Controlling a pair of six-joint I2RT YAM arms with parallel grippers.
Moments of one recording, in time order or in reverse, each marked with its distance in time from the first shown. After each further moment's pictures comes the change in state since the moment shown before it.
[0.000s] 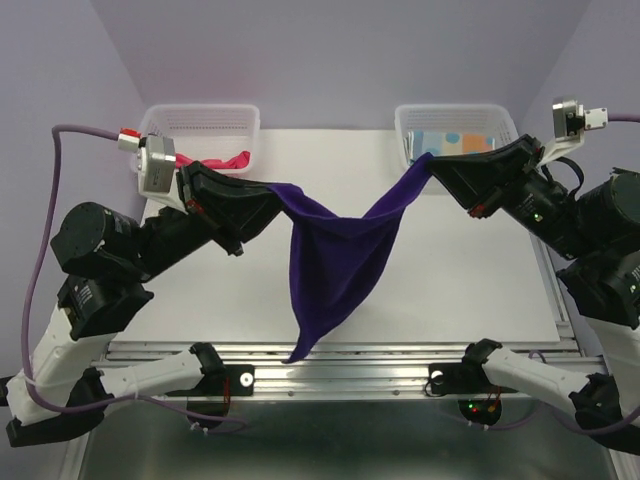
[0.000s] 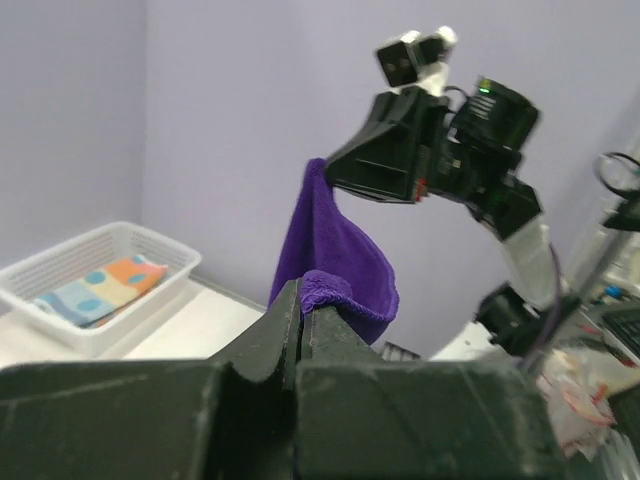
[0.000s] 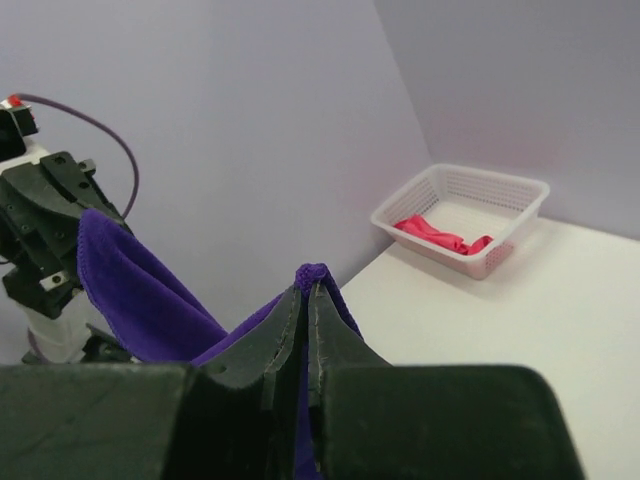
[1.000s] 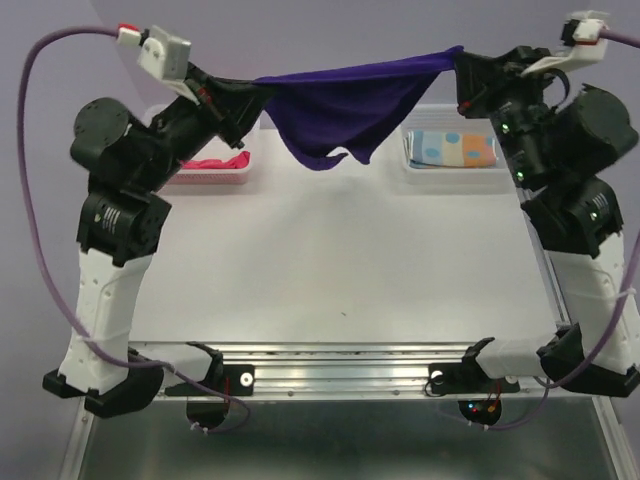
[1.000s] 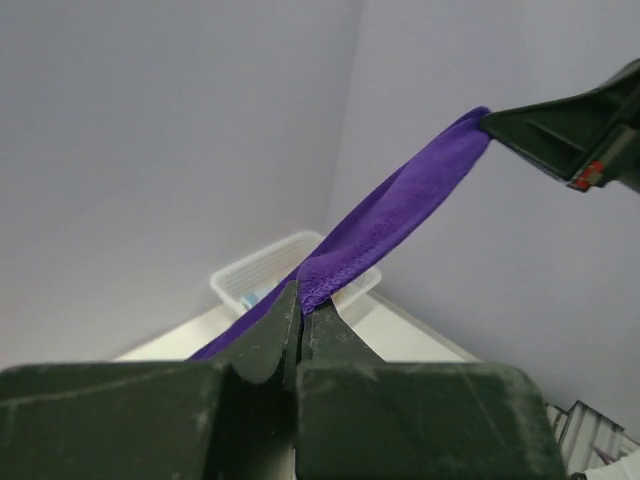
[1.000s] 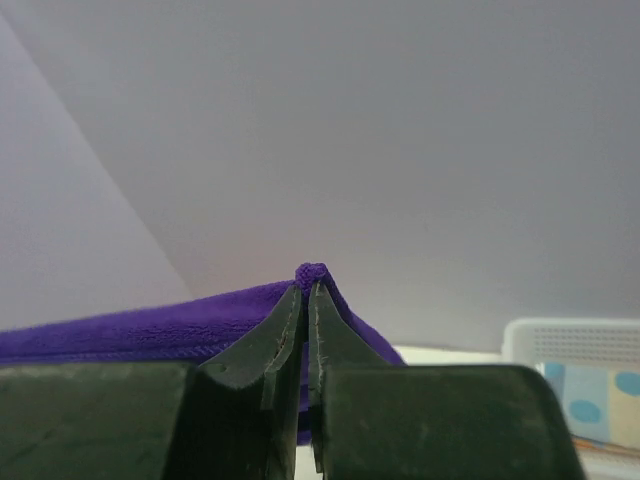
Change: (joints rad) left arm 0.536 0.394 0.392 -0.121 0.142 0.069; right arm -0.005 0.409 0.401 0.052 0.607 -0.335
